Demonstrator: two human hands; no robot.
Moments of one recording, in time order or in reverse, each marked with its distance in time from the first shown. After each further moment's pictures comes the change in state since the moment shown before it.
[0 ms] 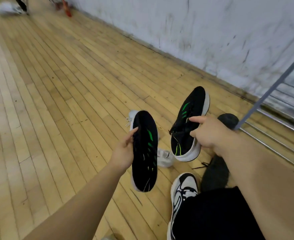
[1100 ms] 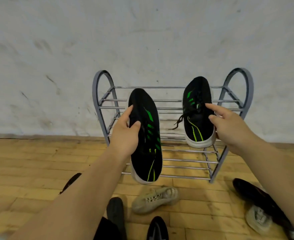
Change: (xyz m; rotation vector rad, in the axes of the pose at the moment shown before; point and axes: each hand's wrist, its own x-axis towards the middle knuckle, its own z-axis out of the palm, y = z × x) left_hand -0.085 0.331 0.415 -0.096 -0.625 0.421; right_hand -0.178 0.268 -0.398 0.521 1.007 -0.021
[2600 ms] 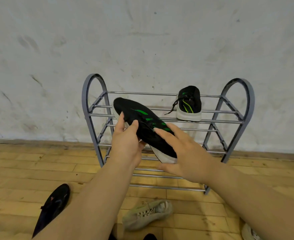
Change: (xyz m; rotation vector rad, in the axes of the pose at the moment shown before) left_hand 0.031 0.006 0.040 -0.744 0.060 -0.190; right_hand -0.014 0.007 0.071 -0.753 -0.410 -0.643
